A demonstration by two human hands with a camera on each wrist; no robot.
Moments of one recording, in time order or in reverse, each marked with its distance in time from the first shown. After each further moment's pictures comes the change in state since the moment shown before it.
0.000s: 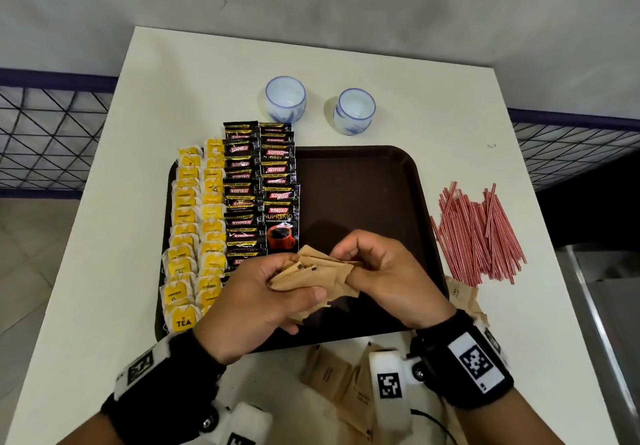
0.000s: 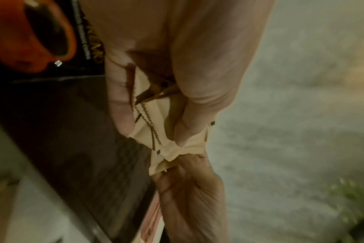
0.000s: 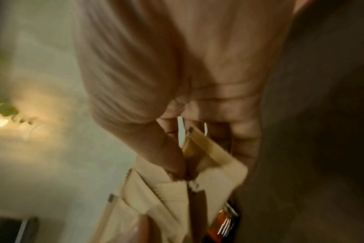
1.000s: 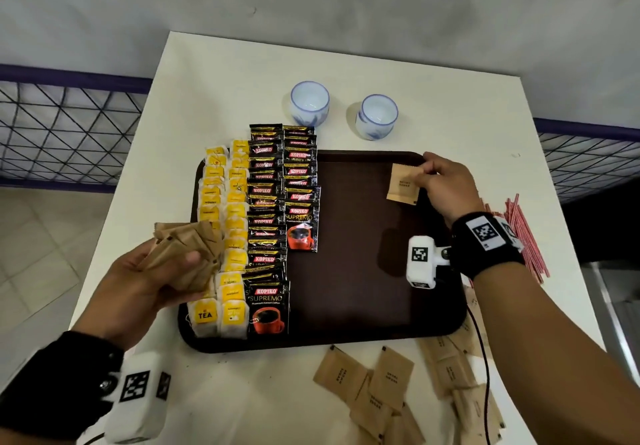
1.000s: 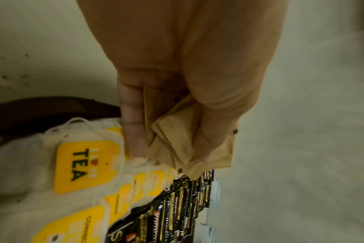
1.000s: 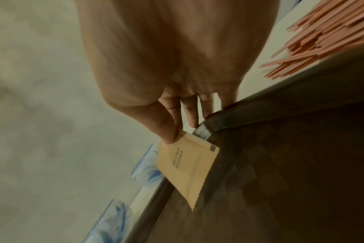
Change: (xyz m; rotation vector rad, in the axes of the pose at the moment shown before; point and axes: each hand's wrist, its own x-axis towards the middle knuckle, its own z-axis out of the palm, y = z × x) left_hand -0.025 -0.045 -0.135 -0.216 0.392 0.022; right_hand 0.119 0.022 -0.100 -0.202 0.521 0.128
